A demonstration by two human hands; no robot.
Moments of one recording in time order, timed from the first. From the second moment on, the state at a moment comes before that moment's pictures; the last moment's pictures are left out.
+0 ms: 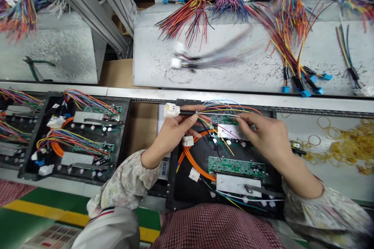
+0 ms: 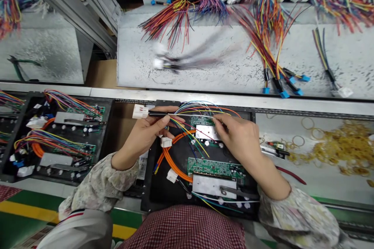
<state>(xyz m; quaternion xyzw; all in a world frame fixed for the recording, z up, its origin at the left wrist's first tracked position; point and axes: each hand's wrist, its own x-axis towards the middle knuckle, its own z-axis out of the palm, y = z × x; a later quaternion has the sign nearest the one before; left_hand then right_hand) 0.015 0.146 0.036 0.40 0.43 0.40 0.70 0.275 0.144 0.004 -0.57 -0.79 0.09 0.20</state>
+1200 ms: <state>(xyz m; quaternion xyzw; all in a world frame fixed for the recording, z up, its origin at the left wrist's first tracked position) 0.014 0.144 0.039 0.41 0.48 0.38 0.68 0.269 0.140 0.017 -0.58 -0.79 0.07 0.20</state>
